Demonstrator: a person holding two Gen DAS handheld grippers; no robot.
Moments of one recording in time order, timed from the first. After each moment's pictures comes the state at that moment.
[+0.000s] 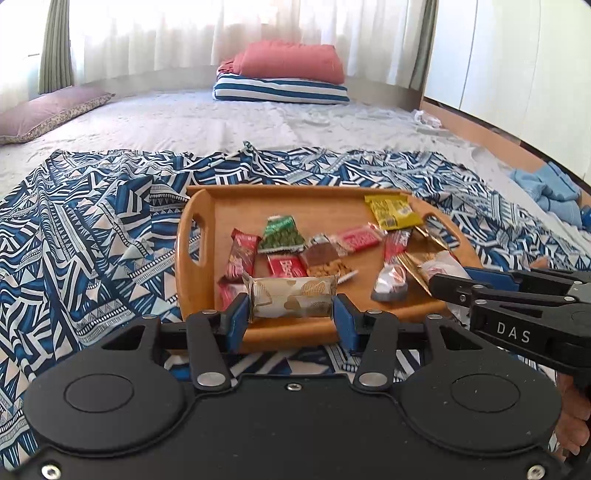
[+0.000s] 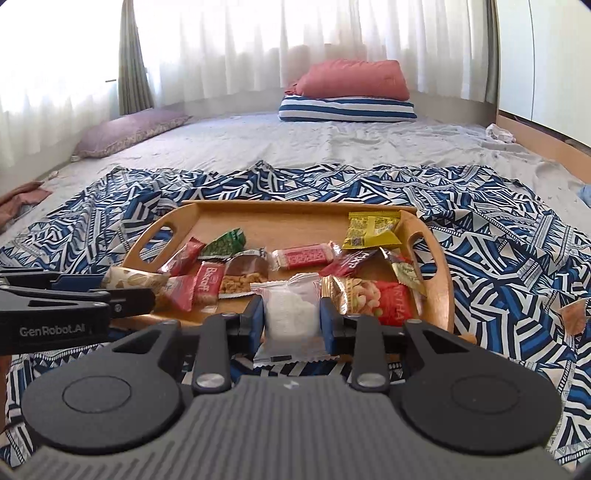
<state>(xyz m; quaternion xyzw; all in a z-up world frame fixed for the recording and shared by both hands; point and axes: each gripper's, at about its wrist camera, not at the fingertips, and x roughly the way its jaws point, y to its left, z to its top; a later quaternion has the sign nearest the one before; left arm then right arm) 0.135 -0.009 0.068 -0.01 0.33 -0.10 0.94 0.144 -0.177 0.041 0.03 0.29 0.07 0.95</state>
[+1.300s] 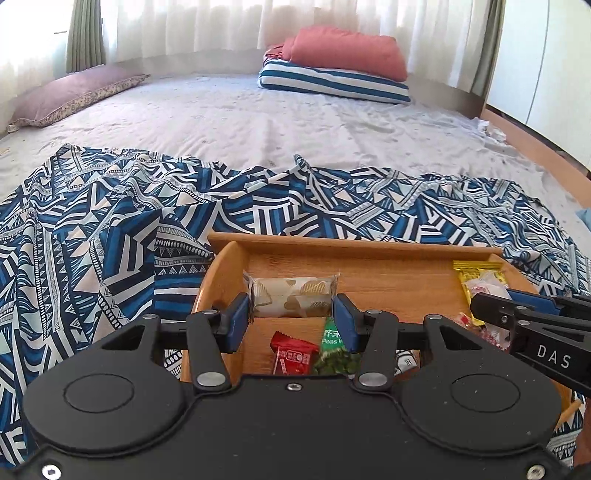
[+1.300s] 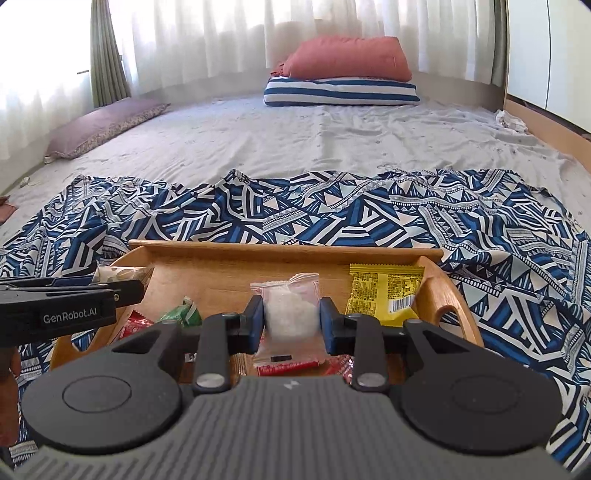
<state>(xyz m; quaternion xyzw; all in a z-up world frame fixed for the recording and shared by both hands) 0.305 -0.004 0.052 -0.03 0.36 -0.02 0.93 0.294 -0.177 0.037 0.03 0.34 0.05 0.94</state>
